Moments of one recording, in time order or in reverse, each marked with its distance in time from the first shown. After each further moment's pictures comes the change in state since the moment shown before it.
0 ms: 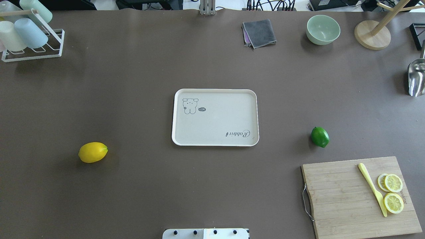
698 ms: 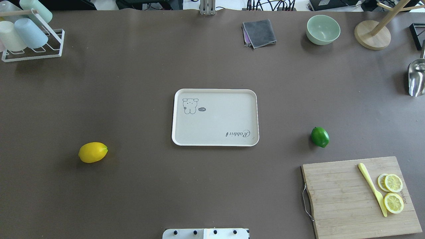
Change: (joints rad) left arm 0.126 -0.004 0.032 -0.287 -0.144 -0.005; right arm -0.053 0.044 0.036 0.051 0.004 -0.002
